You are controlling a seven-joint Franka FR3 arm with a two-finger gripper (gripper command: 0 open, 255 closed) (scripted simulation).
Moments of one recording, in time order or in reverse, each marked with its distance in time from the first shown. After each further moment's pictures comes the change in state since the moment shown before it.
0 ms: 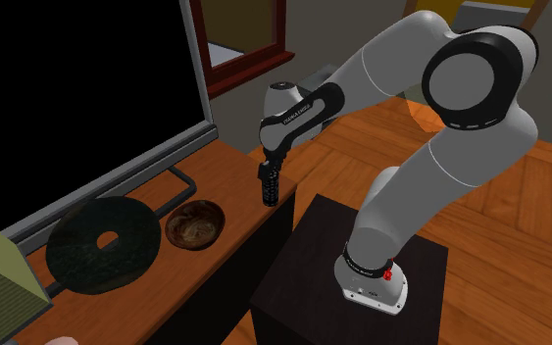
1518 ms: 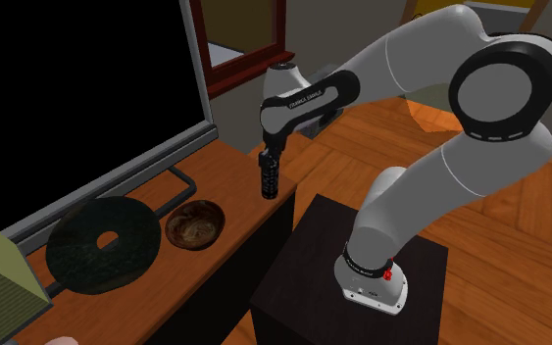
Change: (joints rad) arm -0.016 -0.108 0.024 0.062 -0.023 -0.168 0.030
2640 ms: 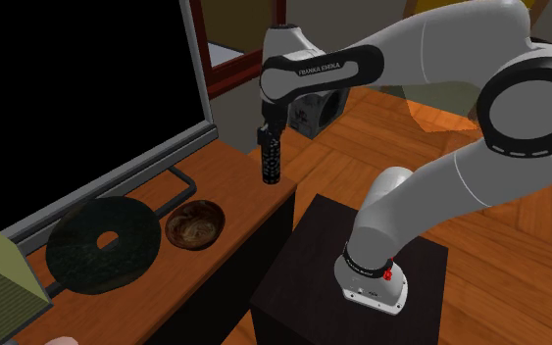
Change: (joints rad) arm -0.007 -0.116 0.033 0.153 -0.006 -0.267 0.030
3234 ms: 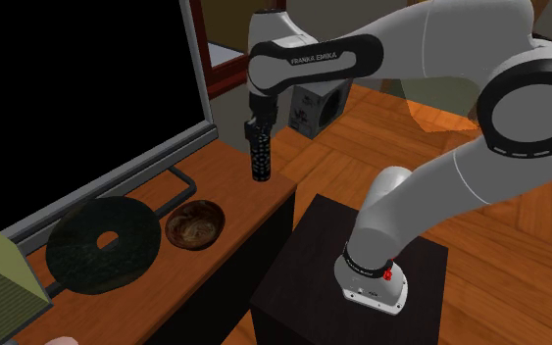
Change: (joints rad) arm 0.036 0.011 0.062 0.089 0.033 -0.076 0.073
